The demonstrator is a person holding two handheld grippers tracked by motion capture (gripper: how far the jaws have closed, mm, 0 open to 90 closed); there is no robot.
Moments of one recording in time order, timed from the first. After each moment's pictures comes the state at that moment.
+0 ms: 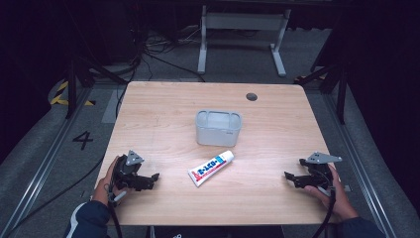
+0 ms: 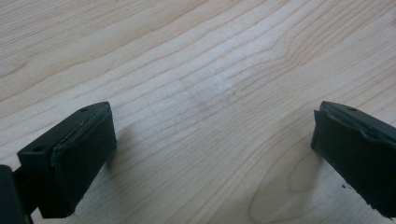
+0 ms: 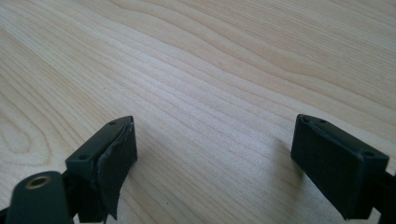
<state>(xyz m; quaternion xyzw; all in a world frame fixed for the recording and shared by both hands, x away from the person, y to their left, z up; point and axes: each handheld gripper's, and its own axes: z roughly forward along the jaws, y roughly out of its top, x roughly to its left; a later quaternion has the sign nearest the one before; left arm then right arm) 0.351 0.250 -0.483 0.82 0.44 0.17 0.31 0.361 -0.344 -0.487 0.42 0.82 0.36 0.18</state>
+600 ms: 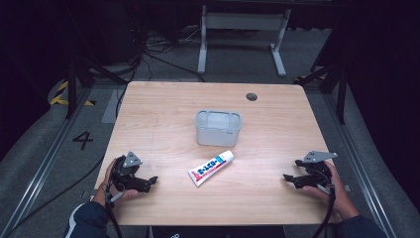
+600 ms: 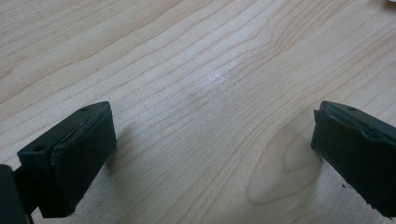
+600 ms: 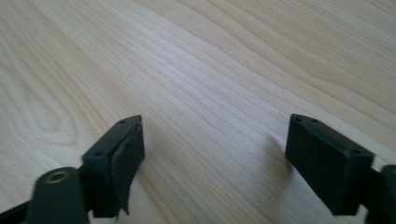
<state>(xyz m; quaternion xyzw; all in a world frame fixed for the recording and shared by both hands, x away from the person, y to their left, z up) 0.349 0.258 -0.483 0.84 0.40 0.15 0.32 0.365 -0.337 -0.476 0.37 0.86 0.33 0.15</state>
